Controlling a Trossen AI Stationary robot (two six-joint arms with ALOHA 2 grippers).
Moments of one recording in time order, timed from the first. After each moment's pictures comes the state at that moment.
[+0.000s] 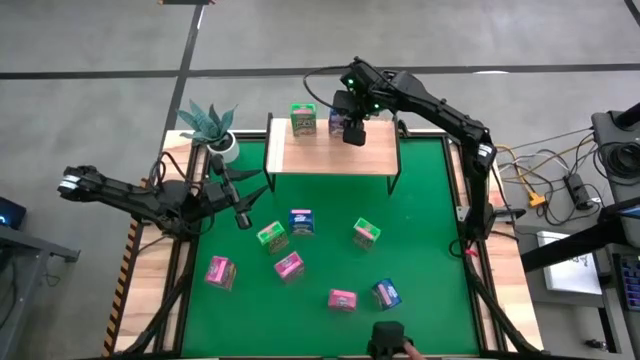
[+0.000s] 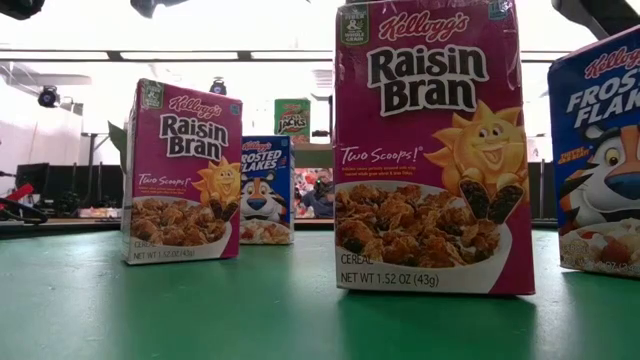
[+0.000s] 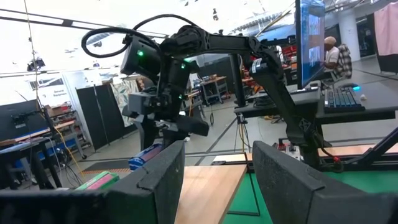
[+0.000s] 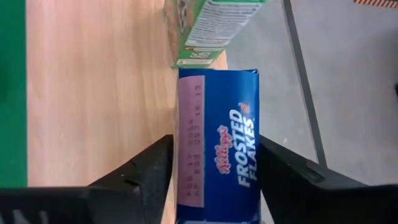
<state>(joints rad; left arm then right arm) -0.23 0.74 0.50 0.48 -0.61 0.38 -0.56 1.96 2.17 -1.13 0.00 -0.51</state>
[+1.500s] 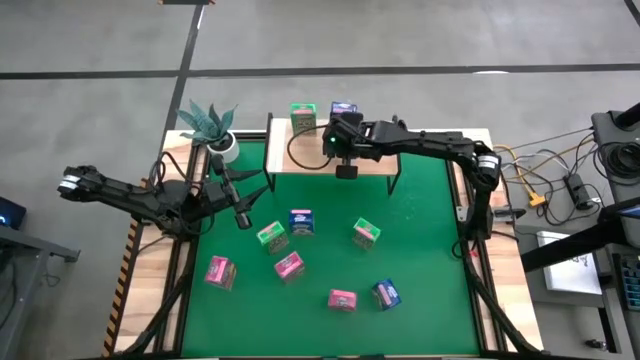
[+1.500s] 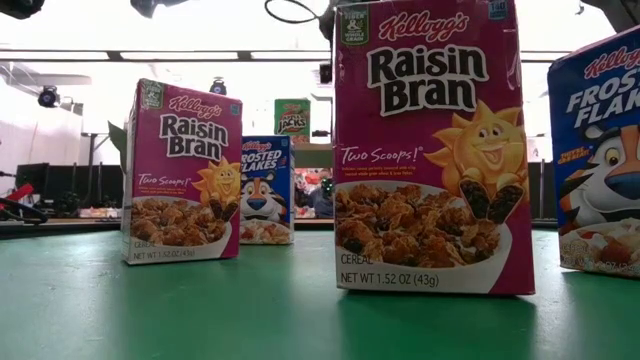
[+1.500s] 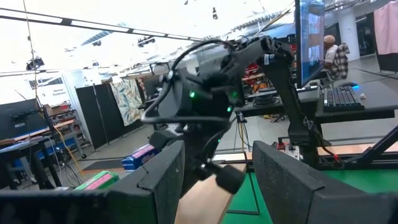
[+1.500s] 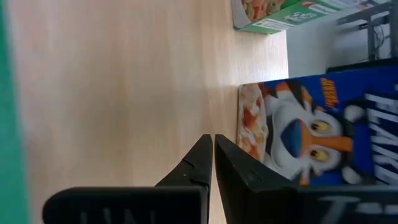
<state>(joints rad) -0.23 0.74 0.51 0.47 -0.61 0.37 -0.34 1.88 1.72 -0.82 0.40 -0.44</state>
